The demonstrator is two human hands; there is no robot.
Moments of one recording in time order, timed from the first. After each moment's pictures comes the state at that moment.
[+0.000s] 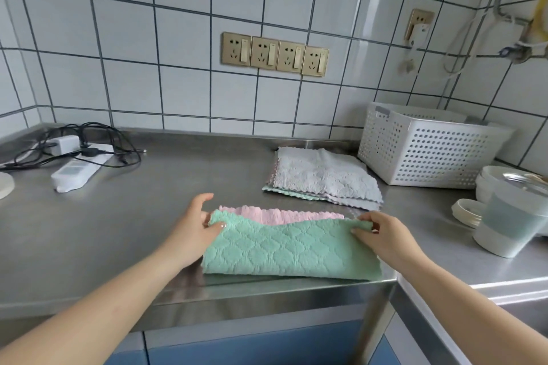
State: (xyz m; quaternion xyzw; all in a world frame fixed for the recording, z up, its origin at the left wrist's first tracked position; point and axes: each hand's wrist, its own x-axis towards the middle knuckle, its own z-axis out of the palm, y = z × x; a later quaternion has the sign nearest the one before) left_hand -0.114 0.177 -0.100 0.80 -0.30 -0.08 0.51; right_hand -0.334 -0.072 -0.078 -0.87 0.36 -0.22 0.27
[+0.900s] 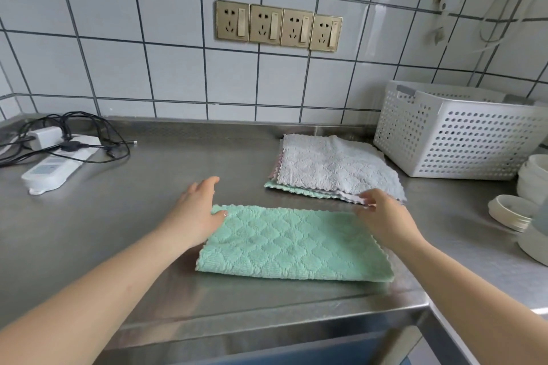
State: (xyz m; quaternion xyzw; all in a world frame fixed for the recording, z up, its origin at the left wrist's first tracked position) left_hand -0.068 0.127 -0.088 0.90 -0.34 -0.02 0.27; right_hand -0.266 -0.120 -0.084 -0.88 0.39 -0.17 0.20
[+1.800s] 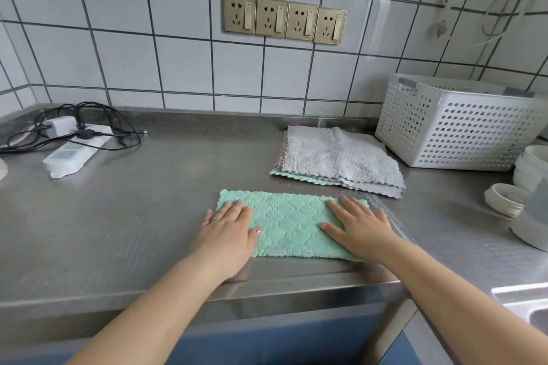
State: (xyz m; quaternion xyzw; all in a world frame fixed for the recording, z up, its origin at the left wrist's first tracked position) left_hand -0.133 0.136 -0.117 0.90 -0.42 -0.02 0.09; right_hand -0.268 -0.076 -0.107 -0.96 0.28 0.06 0.03
